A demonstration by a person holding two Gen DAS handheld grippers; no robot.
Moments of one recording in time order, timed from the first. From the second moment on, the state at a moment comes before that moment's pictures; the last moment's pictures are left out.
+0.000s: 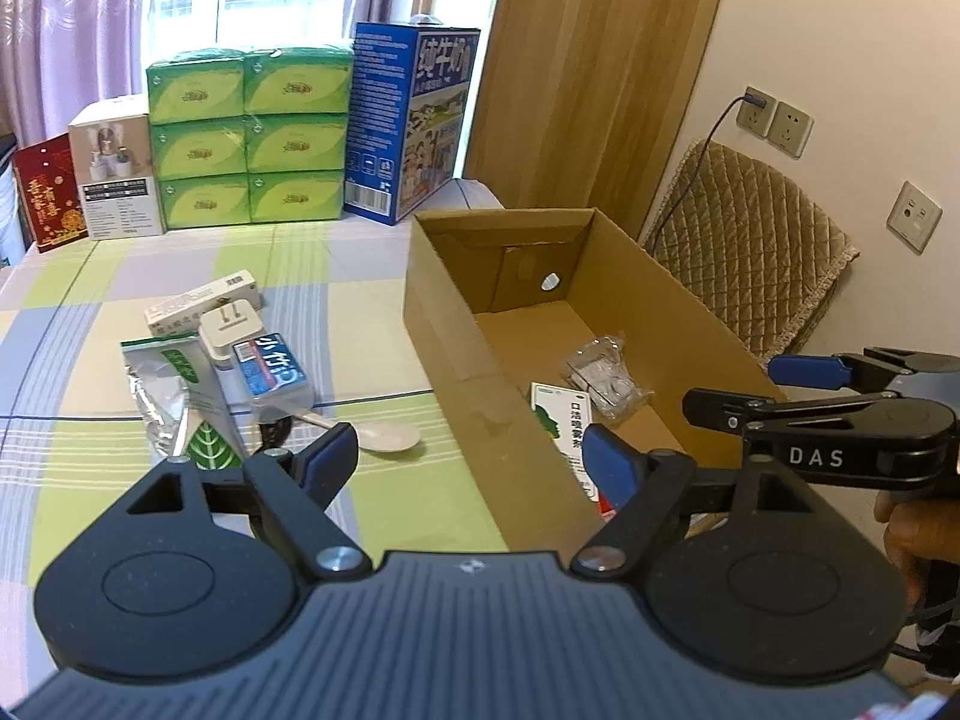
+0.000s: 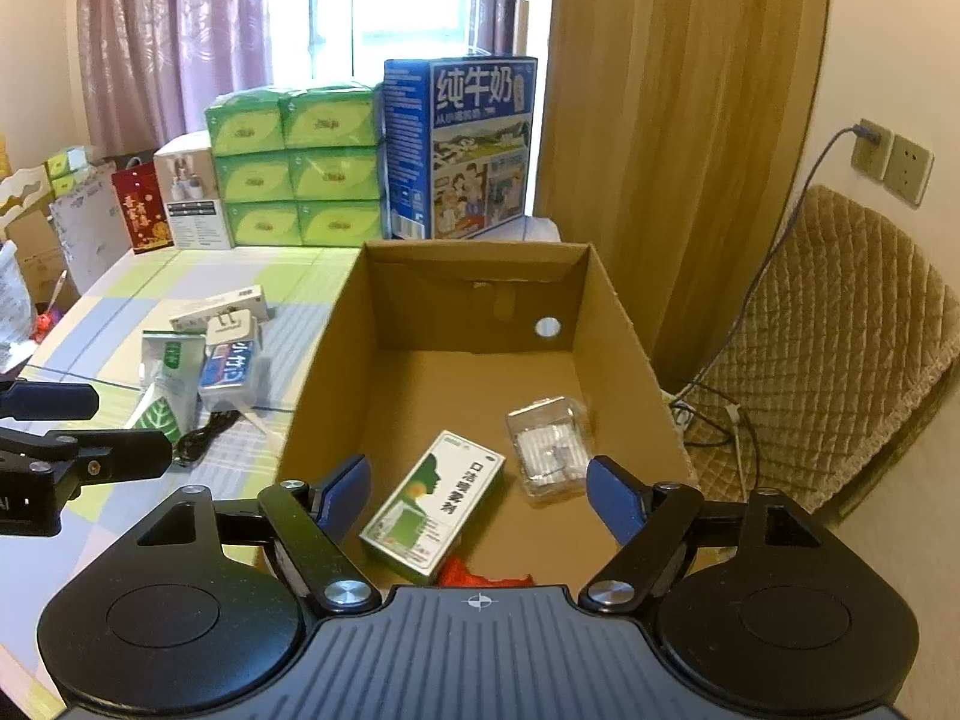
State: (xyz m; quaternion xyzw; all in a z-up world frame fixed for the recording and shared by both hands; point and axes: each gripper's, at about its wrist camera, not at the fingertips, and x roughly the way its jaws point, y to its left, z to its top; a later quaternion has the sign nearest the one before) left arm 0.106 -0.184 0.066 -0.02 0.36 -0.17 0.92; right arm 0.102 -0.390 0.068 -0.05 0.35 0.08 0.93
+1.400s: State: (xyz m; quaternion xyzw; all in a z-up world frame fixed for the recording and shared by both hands) left arm 0.089 -0.006 0.038 -0.02 0.38 -0.05 0.93; right arm 0.075 -0.251 0.067 -0.05 0.30 0.20 0.93
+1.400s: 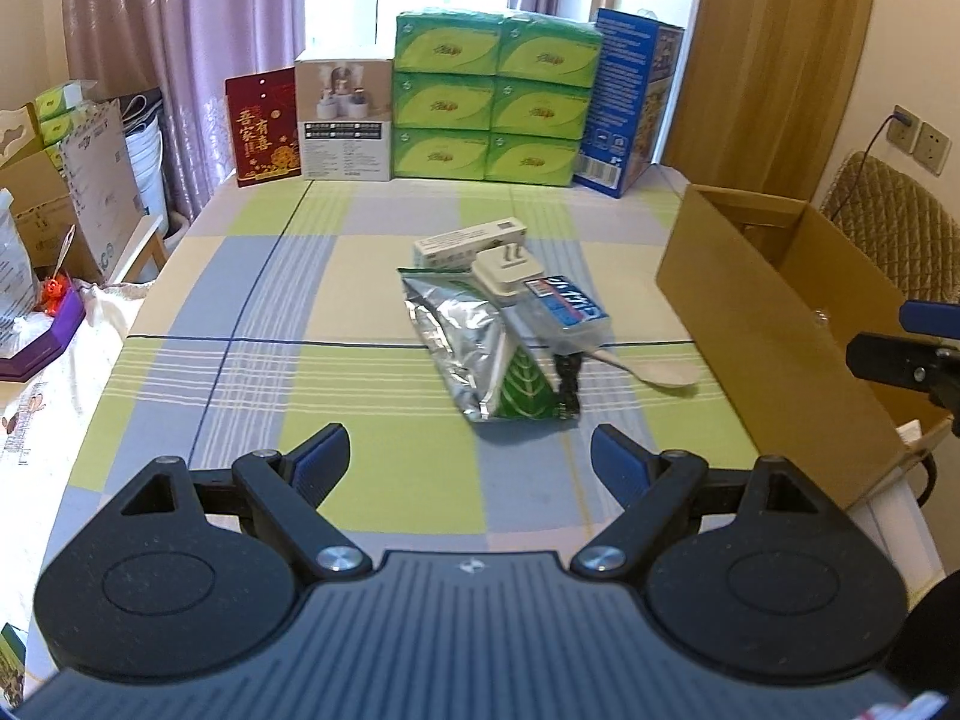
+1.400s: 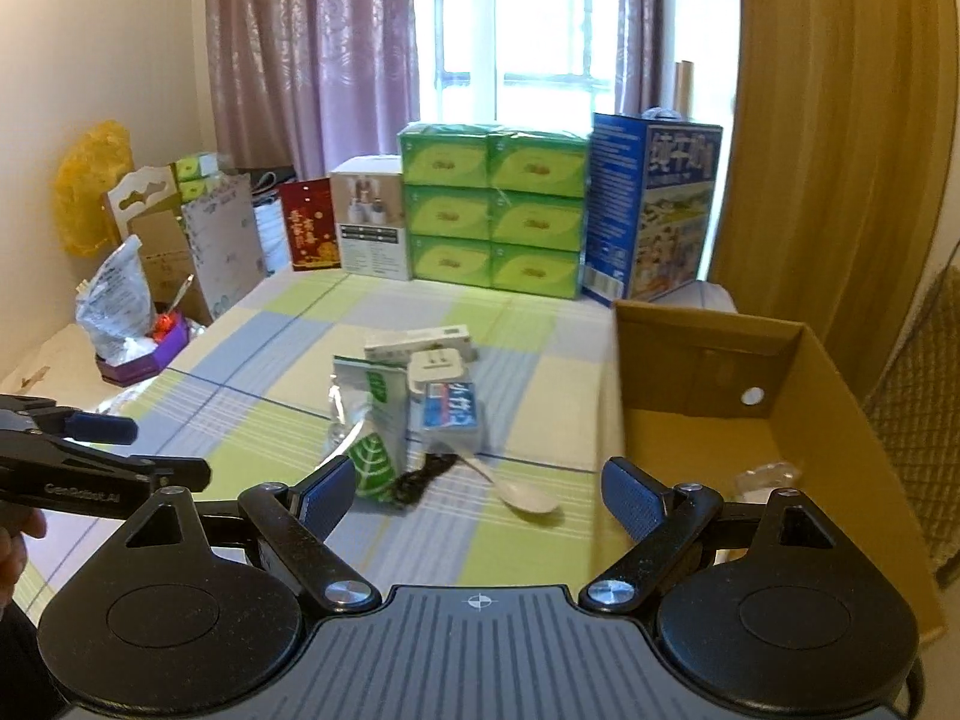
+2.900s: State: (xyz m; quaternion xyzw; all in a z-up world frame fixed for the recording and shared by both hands) left arm 0.226 0.032 -0.052 -0.09 0.41 -0.09 0.90; right arm 0.219 -0.155 -0.089 -0.02 0.43 0.23 0.87
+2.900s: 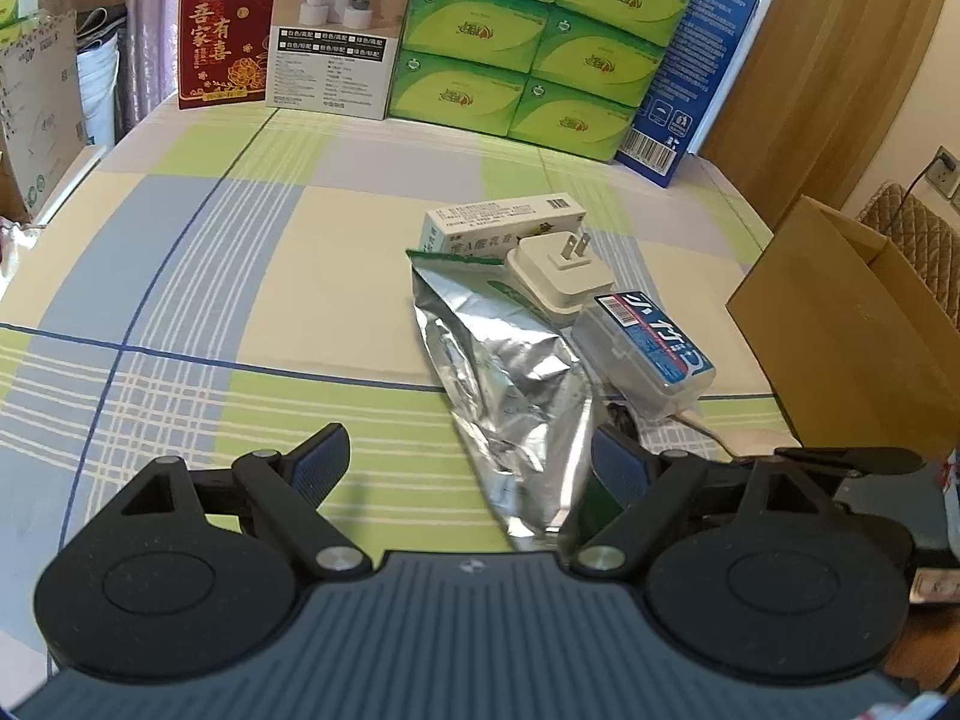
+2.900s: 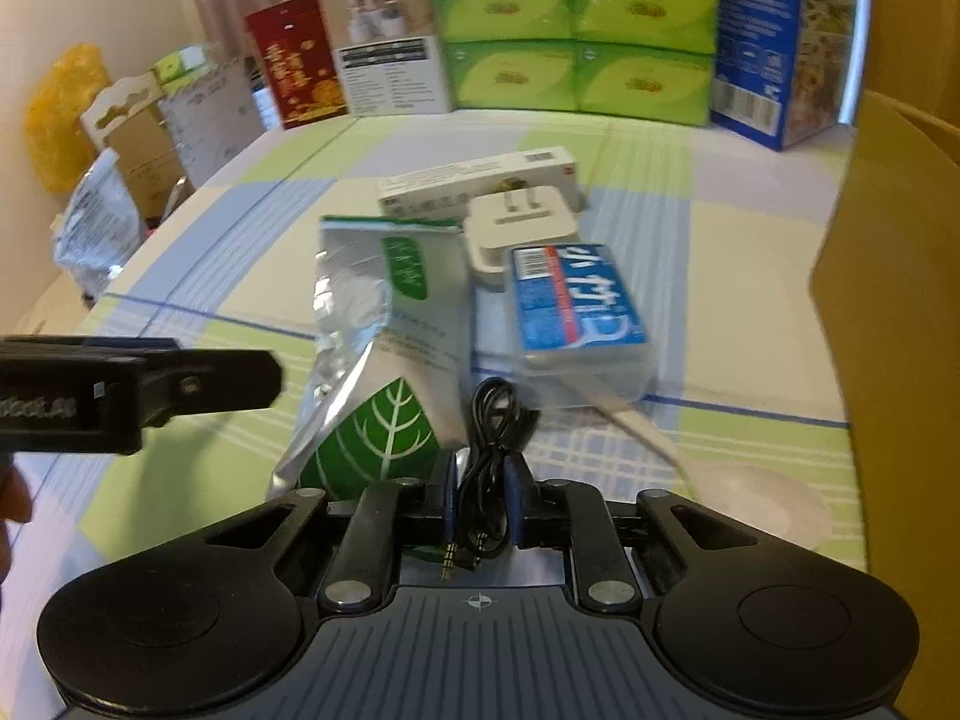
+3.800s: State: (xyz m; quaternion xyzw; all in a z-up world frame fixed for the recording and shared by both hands) left arm 0.227 0.007 -0.077 -0.06 0.48 -0.14 0.86; right arm 0.186 -0.161 -0.083 -0.06 0.44 0.22 0.87
